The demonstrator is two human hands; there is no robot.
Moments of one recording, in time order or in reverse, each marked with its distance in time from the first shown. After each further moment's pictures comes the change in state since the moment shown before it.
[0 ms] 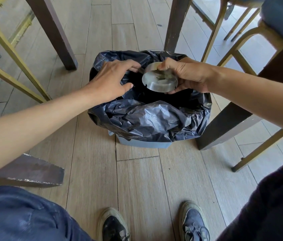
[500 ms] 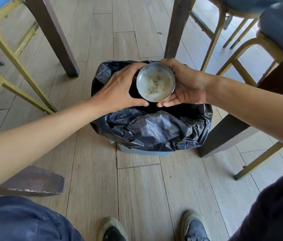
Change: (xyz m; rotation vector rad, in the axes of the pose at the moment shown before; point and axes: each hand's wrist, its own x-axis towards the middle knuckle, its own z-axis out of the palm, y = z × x) left_hand 0.006 0.016 0.002 -0.124 0.033 0.085; right_hand 0.002 -0.010 0.003 0.245 -0.163 0.162
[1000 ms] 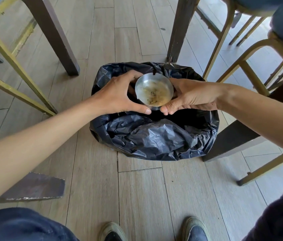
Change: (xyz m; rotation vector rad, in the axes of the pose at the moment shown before) left_hand 0.013 -0.021 -0.004 -0.208 -0.150 -0.239; right_hand 0.007 0.012 -0.020 -0.342 -0.268 -0.138
